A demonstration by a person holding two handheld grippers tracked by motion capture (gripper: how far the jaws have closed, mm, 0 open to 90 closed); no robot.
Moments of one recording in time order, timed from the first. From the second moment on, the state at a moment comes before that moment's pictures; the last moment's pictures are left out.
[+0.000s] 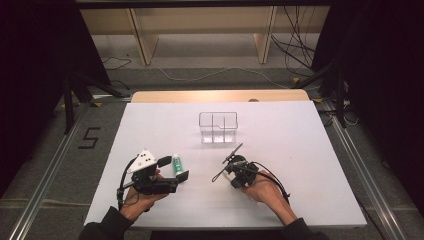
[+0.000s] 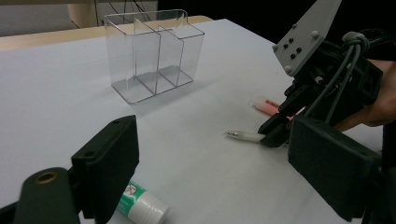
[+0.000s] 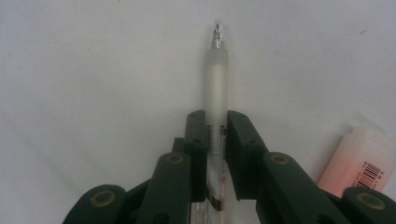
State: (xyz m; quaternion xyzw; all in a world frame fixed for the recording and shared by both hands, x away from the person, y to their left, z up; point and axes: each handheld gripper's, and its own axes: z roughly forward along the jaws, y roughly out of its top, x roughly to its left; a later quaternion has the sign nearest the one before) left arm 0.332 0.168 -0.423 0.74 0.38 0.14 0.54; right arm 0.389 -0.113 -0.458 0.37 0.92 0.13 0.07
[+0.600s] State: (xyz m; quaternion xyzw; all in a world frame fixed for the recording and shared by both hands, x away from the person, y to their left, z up) left arm 0.333 0.168 -0.424 0.74 0.38 0.14 0.54; right arm 0.388 -0.126 -0.418 0.36 0.90 0.24 0.09
